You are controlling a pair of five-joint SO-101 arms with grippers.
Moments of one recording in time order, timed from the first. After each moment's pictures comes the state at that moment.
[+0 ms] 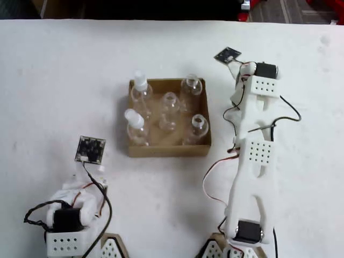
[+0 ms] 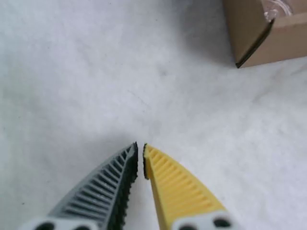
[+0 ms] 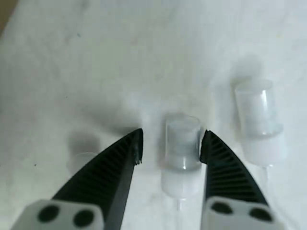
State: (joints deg) left arm -9.7 -104.4 97.1 75.1 -9.1; right arm 6.5 73.8 -85.6 97.2 52.3
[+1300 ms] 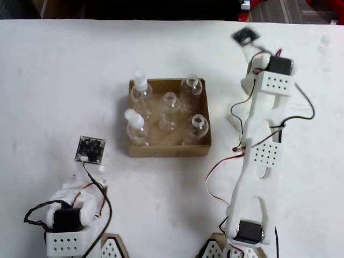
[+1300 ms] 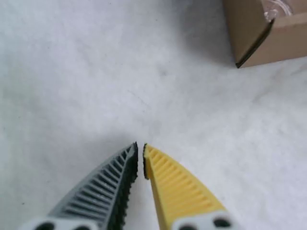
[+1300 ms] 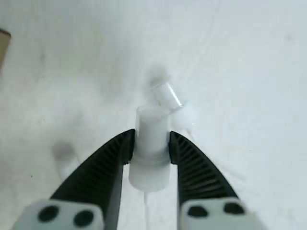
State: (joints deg) left arm -9.7 -104.4 97.1 75.1 -9.1; right arm 8.7 64.6 -92.0 97.4 40.7
